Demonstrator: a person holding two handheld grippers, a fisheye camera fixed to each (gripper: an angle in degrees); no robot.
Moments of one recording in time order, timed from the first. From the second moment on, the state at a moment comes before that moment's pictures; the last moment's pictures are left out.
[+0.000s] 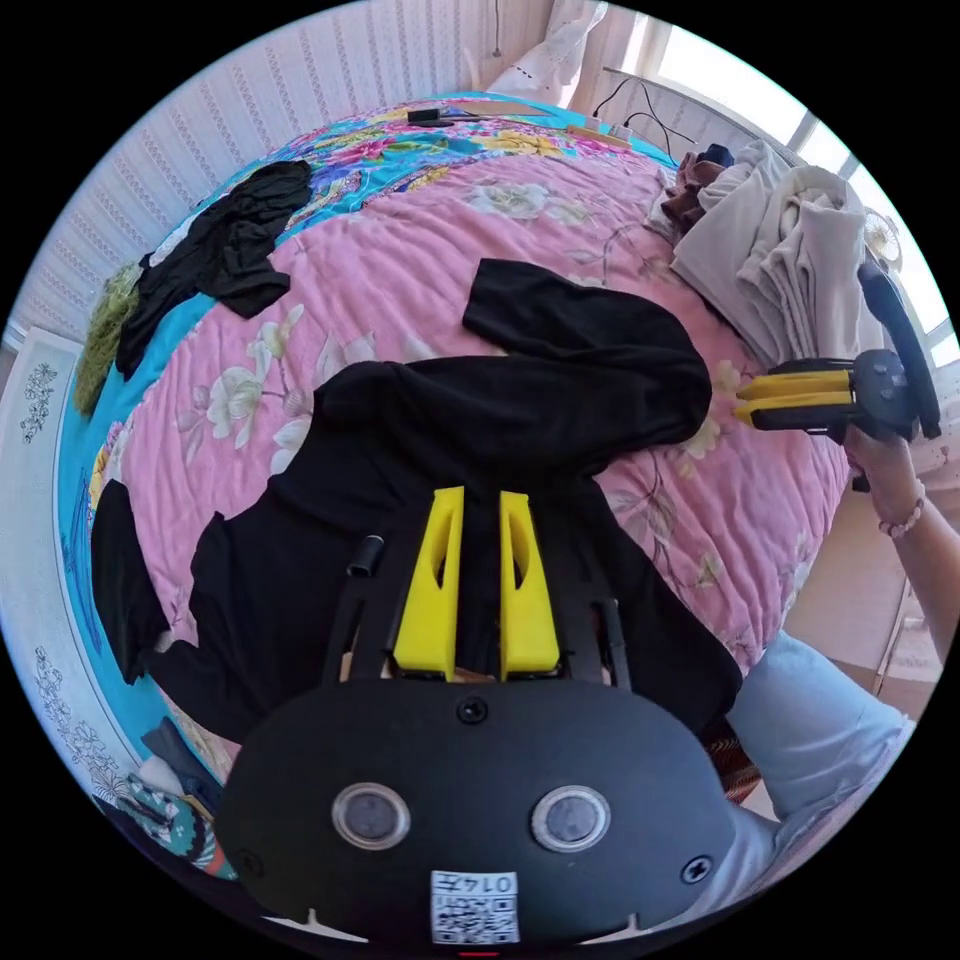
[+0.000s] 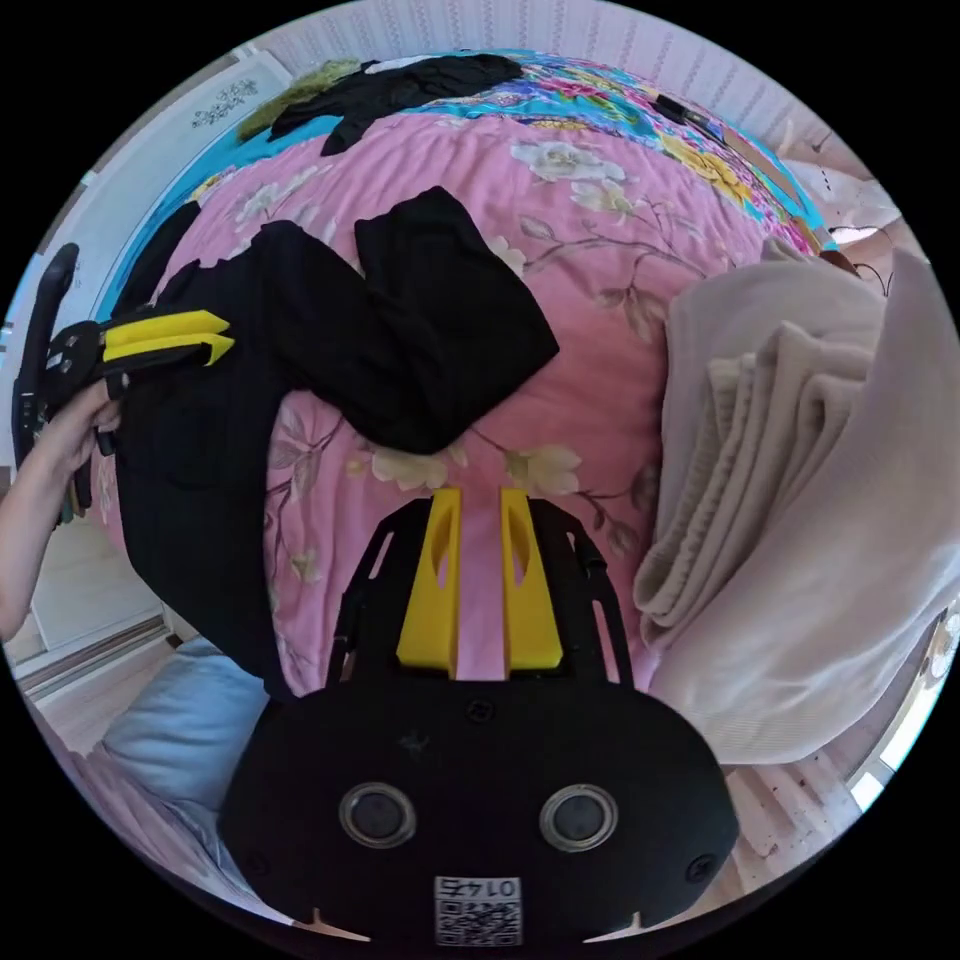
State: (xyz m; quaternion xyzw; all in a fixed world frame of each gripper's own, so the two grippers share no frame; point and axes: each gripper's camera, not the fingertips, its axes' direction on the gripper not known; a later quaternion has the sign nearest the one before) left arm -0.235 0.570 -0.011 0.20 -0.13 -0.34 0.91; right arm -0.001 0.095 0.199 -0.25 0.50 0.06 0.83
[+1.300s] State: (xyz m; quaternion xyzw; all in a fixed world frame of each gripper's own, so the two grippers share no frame) left arm -0.312 0.524 0.018 0.25 -0.11 -0.27 0.92; right arm -0.011 0.247 -0.007 -0.12 0.50 0.21 0.83
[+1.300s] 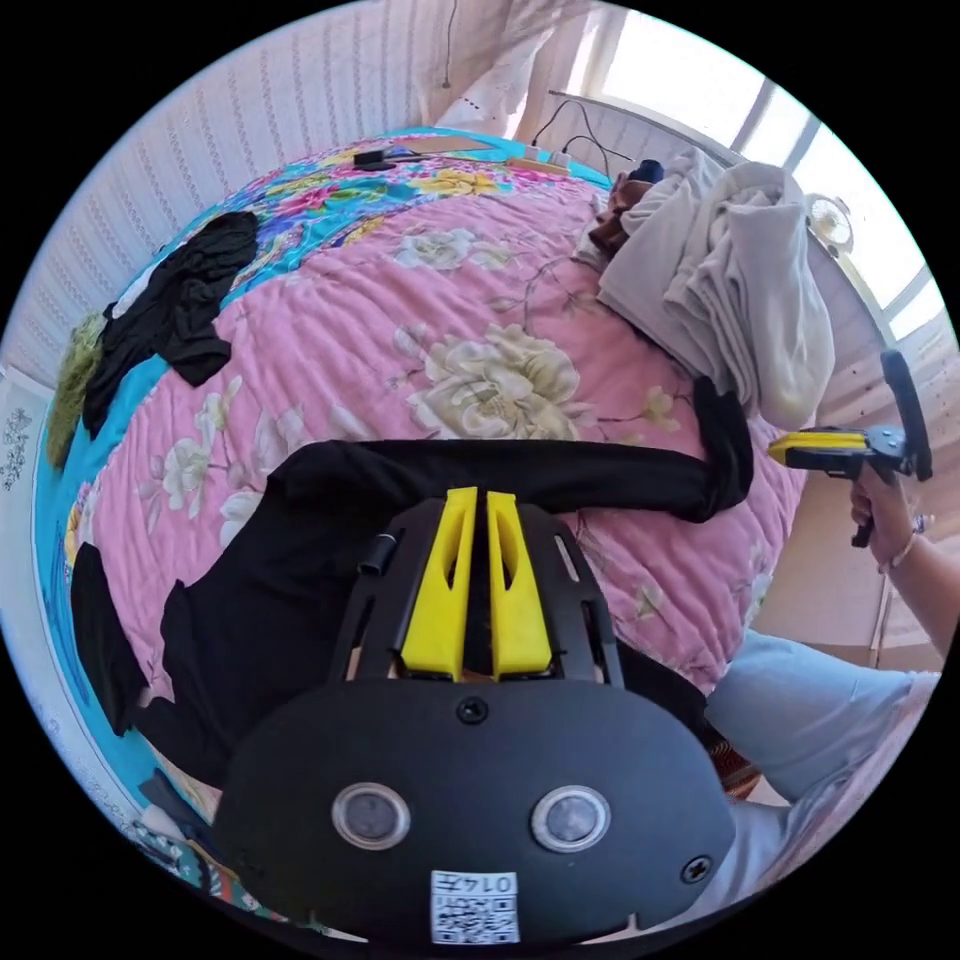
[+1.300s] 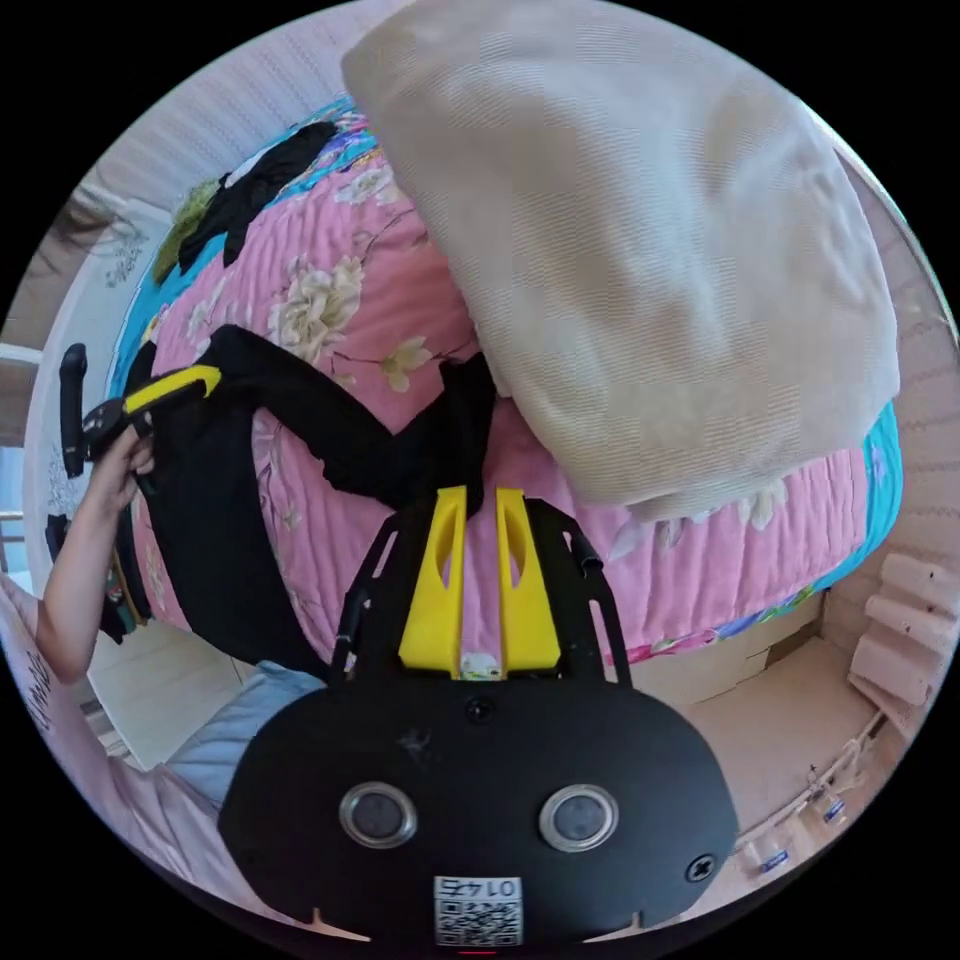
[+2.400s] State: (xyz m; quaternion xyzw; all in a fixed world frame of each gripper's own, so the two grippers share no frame) left arm -0.248 0.425 0.066 0.20 -0.04 -0.21 0.96; right arm 0.063 0.552 -0.173 0.11 0.45 0.35 0.81
